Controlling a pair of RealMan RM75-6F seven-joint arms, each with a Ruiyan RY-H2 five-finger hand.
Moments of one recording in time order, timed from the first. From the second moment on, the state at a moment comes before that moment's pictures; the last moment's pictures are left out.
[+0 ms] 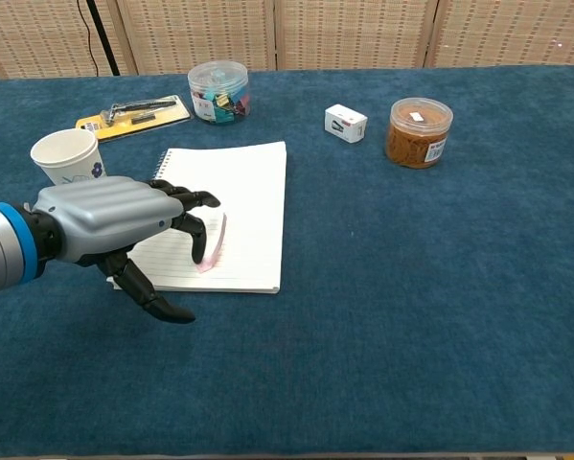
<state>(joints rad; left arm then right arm) -0.78 -1.52 0.04 -1.81 0.93 1.05 0.79 0.15 -1.17 0.10 -1.44 -1.50 1.44 0.36</state>
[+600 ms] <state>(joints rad) -0.79 -1.52 0.04 -1.82 0.92 1.05 0.80 0.15 -1.16 0.10 -1.44 -1.49 1.44 0.37</state>
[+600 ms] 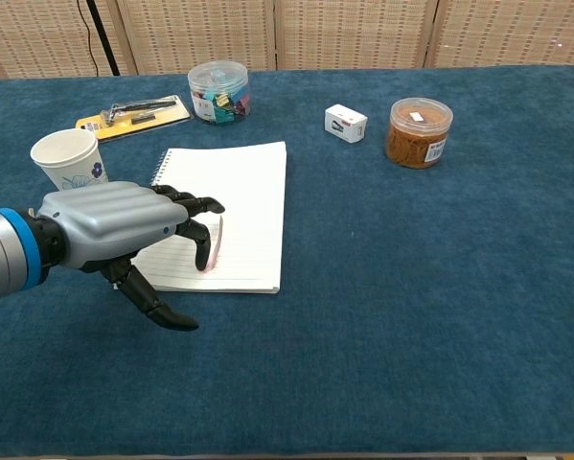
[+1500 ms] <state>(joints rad) -0.80 -1.52 0.04 -1.82 0.90 1.04 0.79 0.15 -1.16 0.10 -1.45 -1.50 1.45 0.37</state>
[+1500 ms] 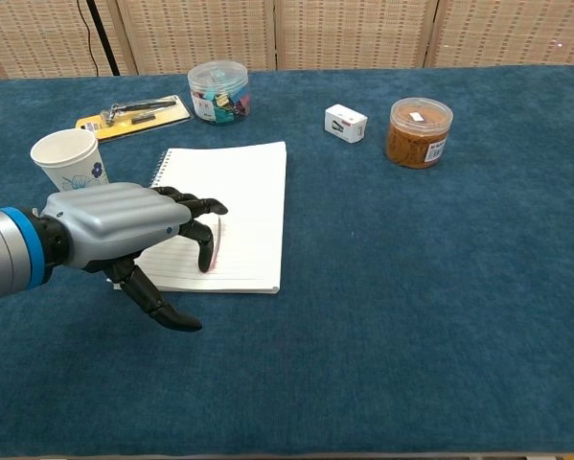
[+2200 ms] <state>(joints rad) -0.81 -1.52 0.04 -1.82 0.91 1.03 0.77 0.15 -1.16 0.10 -1.46 -1.50 1.44 0.37</state>
